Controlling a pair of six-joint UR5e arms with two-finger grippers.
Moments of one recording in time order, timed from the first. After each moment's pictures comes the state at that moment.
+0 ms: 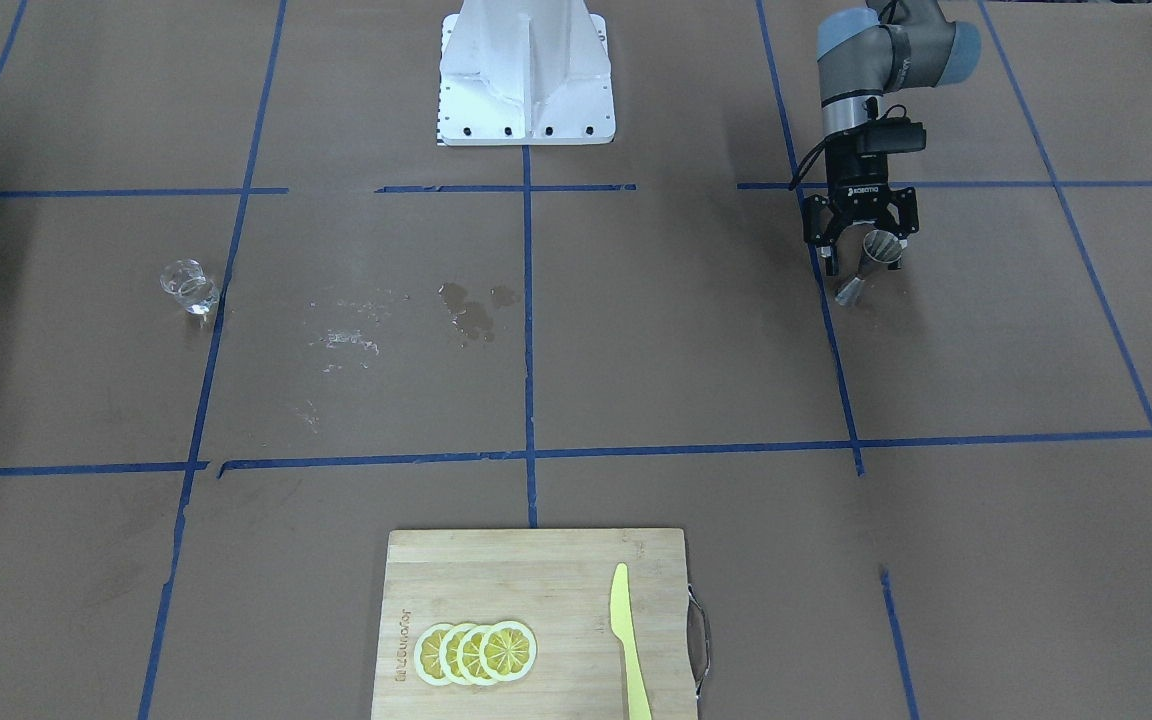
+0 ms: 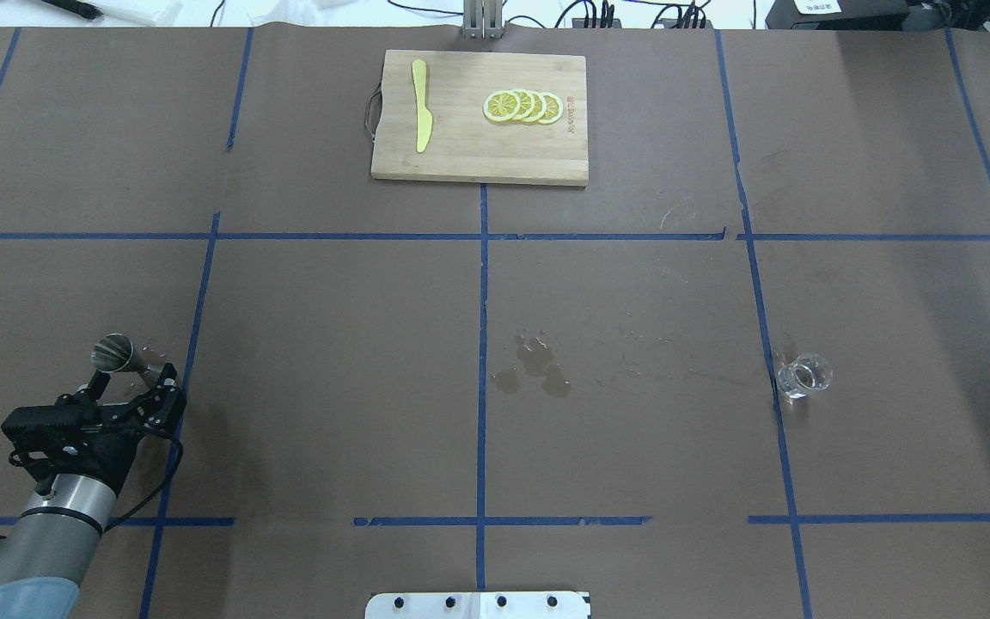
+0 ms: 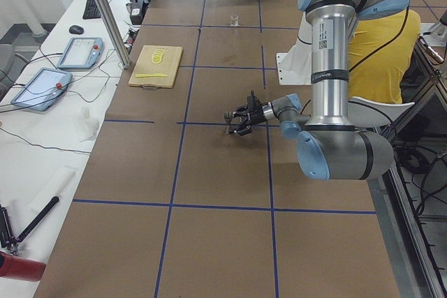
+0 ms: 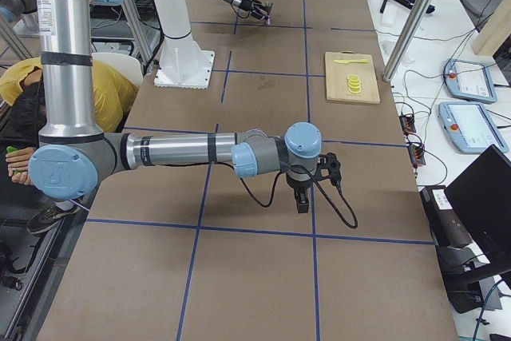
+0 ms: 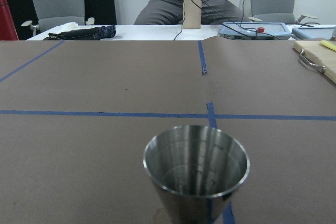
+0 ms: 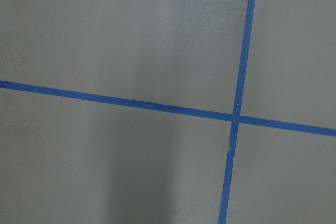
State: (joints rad) left arm -0.07 -1.40 -1.81 -2.23 -0.52 -1.62; right arm 1.48 -1.58 1.65 -1.41 2.38 0.10
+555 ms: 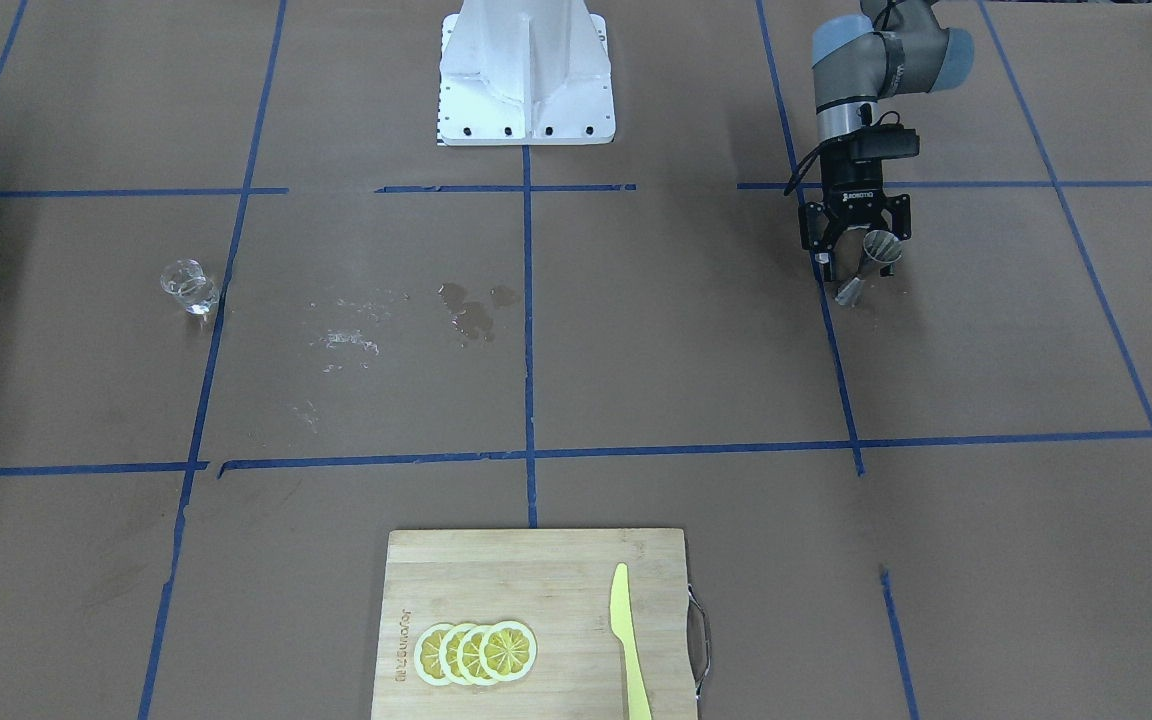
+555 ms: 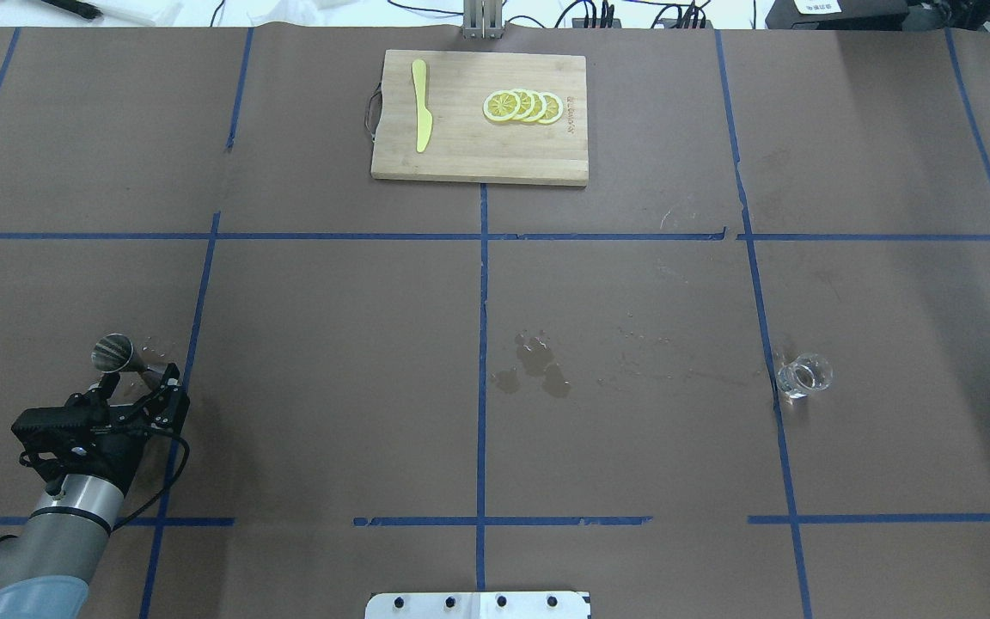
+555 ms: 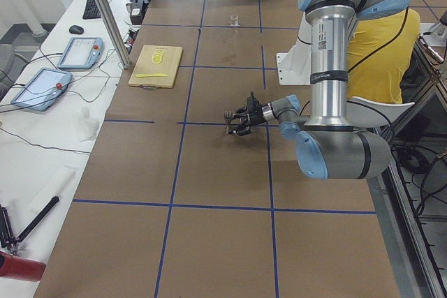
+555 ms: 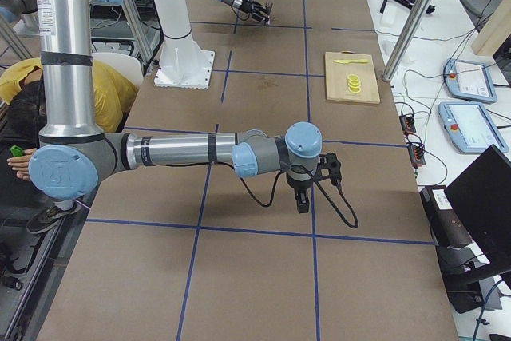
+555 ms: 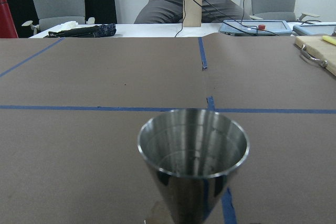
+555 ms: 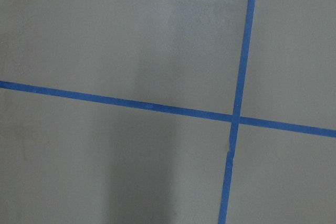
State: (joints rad) left arm -0.07 -1.42 -1.79 -2.23 -0.52 -1.62; right arm 1.48 -1.58 1.65 -1.41 2.38 0.09
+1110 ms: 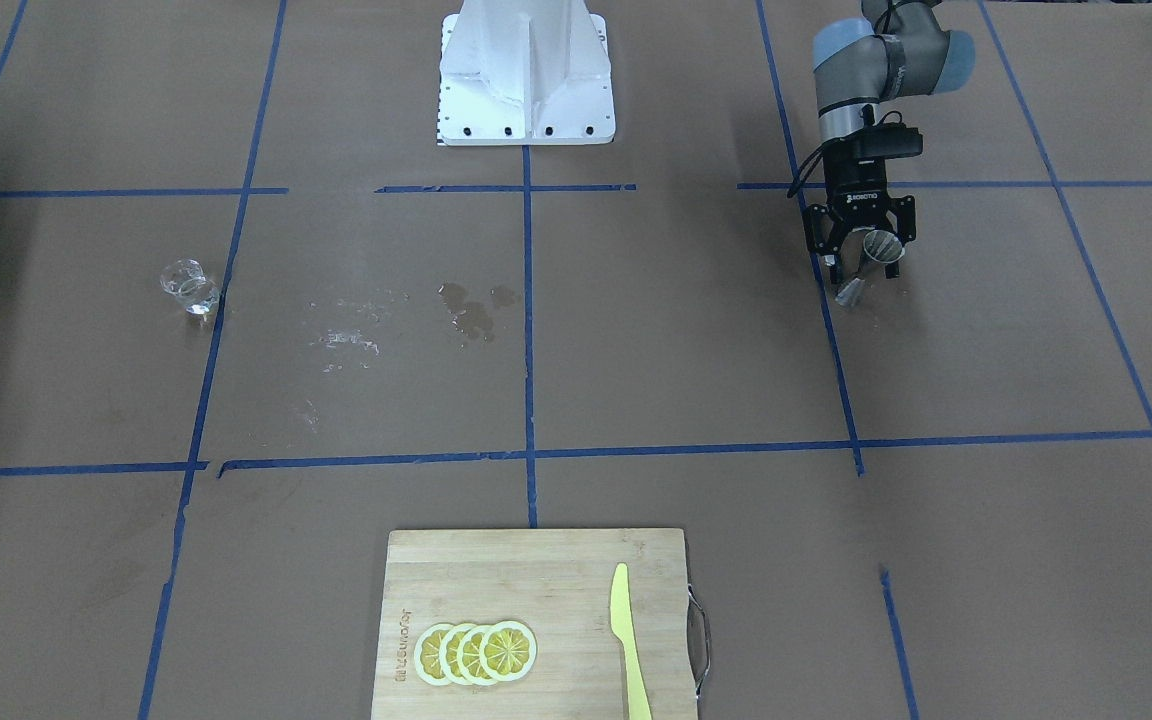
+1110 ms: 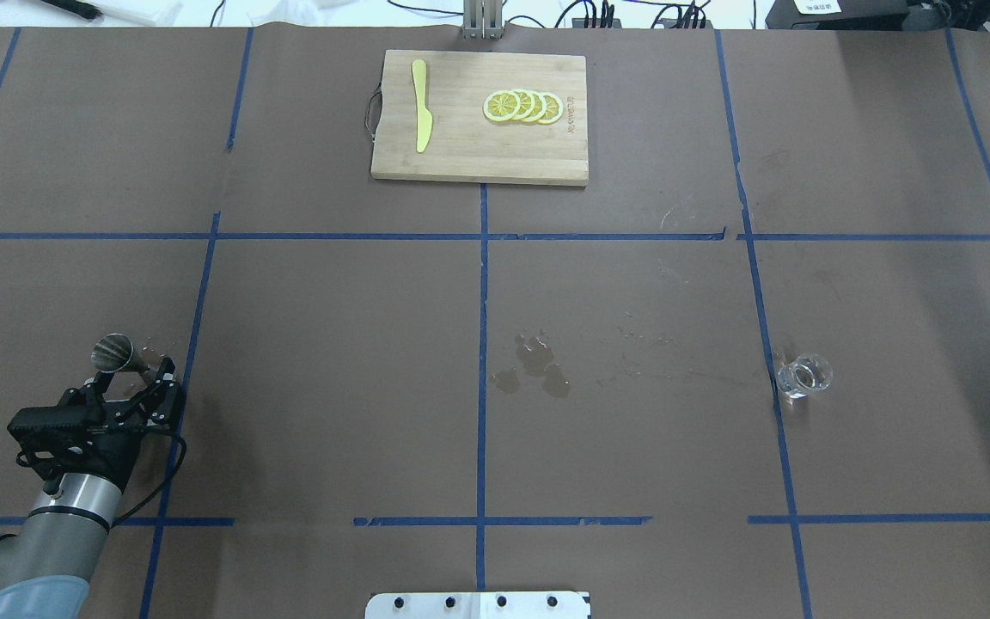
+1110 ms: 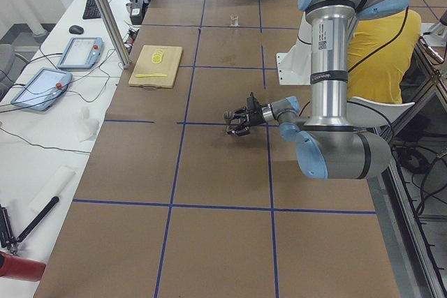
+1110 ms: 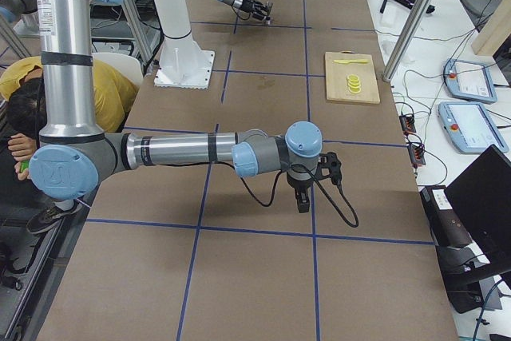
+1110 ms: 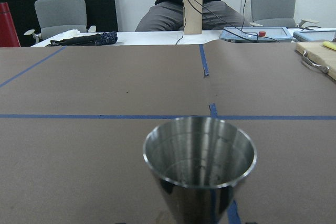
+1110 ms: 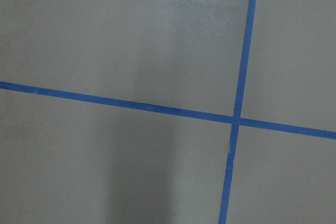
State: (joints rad) left arm -0.07 -1.42 -1.77 -2.24 -0.47 -1.62; right arm 1.48 -1.57 1.65 -1.41 2.38 0.09
